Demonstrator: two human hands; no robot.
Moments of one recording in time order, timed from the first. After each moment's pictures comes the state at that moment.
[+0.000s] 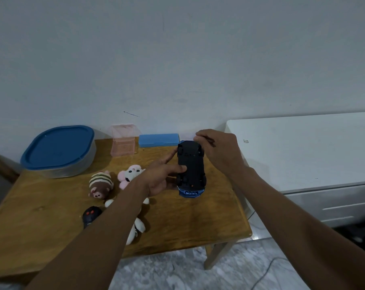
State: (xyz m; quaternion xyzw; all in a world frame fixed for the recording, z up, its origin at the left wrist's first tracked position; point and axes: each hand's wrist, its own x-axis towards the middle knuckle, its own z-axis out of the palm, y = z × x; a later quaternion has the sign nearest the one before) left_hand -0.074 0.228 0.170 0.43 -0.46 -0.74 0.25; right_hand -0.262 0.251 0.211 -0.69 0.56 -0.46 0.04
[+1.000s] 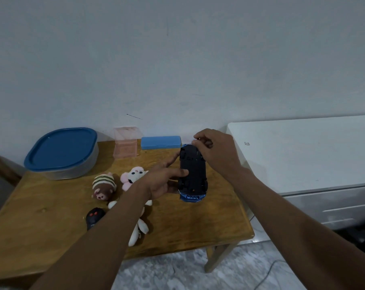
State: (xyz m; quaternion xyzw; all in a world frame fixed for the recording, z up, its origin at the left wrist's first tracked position) left_hand -0.067 0.231 0.167 0.43 -0.46 -0.74 0.24; right_hand -0.250 0.245 0.208 -0.69 0.56 -0.46 0.02
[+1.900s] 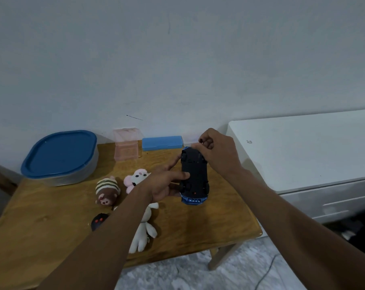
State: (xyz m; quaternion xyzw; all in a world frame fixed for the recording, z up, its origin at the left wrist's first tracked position) left_hand -0.061 0.227 0.160 0.42 -0.47 -0.75 0.21; right_hand -0.243 0.248 0.210 -0.64 0.63 -0.43 0.10
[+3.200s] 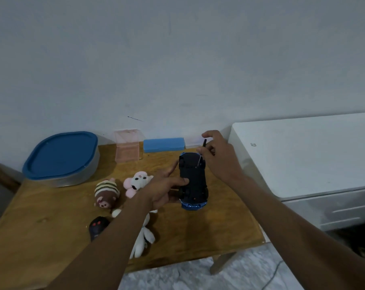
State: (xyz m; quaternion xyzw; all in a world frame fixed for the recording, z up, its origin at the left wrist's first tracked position) left_hand -0.059 0.221 0.141 0.44 -0.43 -0.75 0.22; right_hand -0.244 0.240 0.196 -0.63 0.63 -0.42 0.17
